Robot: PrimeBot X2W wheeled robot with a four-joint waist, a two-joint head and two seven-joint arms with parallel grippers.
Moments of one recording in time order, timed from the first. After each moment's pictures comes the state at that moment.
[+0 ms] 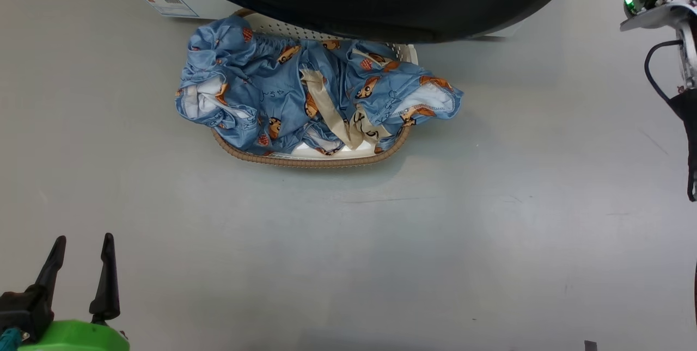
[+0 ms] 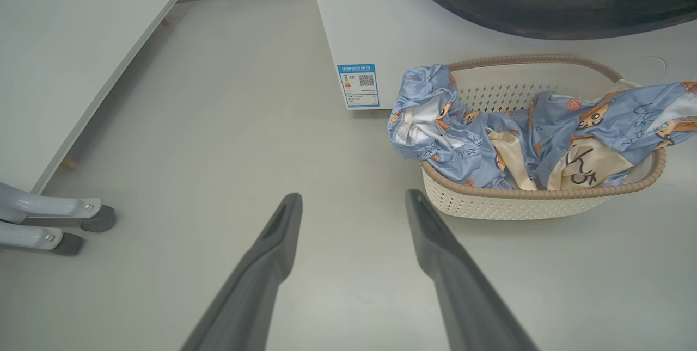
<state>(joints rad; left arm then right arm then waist) 0.08 0.20 0.07 0.16 -0.31 -0.13 -0.25 -0.95 -0.28 0.27 0.36 1.50 0.12 0.53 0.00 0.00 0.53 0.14</state>
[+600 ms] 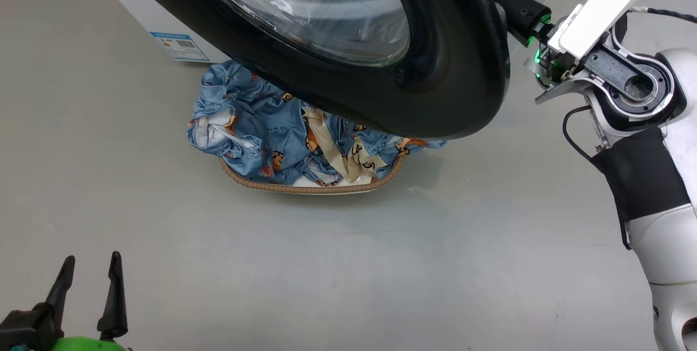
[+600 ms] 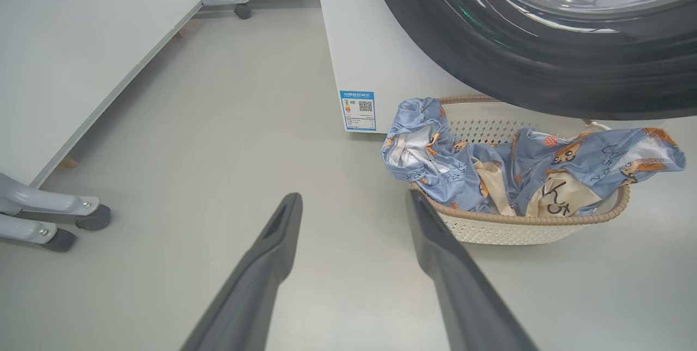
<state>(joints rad) 0.13 0.18 0.07 0.16 -0.33 -0.13 -0.25 -0.82 -0.20 0.36 0.32 1.53 0.12 0.57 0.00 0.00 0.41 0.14</state>
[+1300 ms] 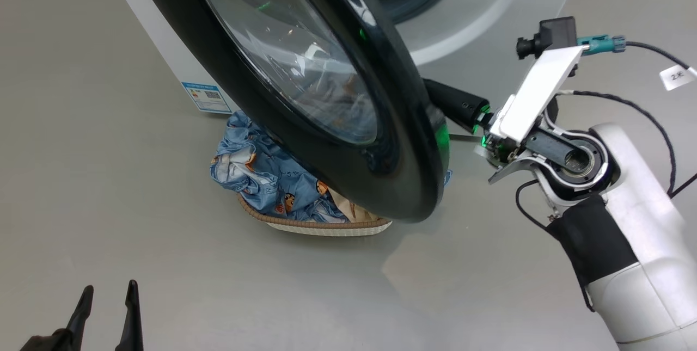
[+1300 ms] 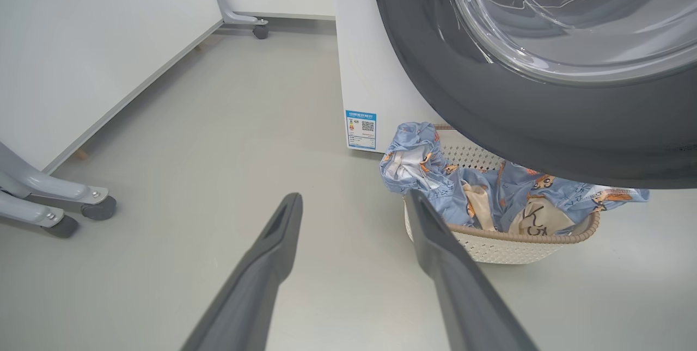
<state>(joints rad) 0.19 0.13 0.06 0.17 -0.34 -0.13 -0.25 -0.65 -0.15 0.44 0.28 1.56 0.12 0.60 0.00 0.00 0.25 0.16</state>
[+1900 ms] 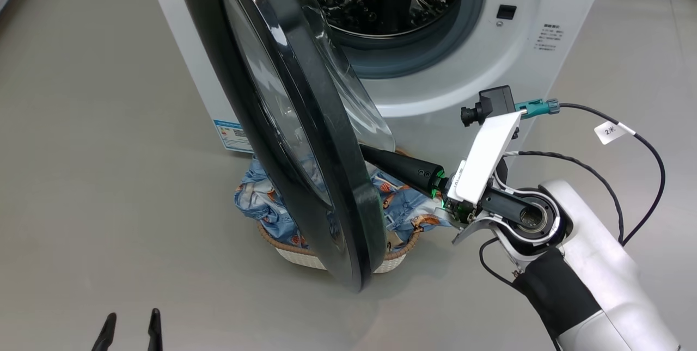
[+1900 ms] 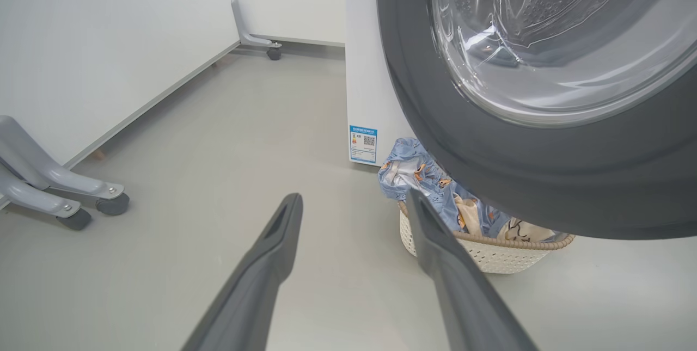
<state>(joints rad) 0.29 0.09 0.05 0.13 -0.29 -0.13 -0.25 -0.52 -0.09 0.53 0.24 1.59 0.12 0.61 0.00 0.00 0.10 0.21</state>
